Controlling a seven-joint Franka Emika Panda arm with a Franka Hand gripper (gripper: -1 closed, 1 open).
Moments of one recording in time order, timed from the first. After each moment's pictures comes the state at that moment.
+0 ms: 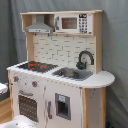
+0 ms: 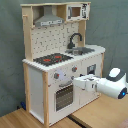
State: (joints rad) arm -0.45 -1.27 1.47 -2.32 -0.78 2.81 -0.12
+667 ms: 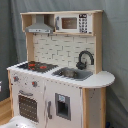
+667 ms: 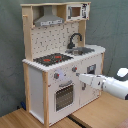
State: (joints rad) arm -0.34 -1.27 1.43 -2.32 -0.73 2.70 -0.02
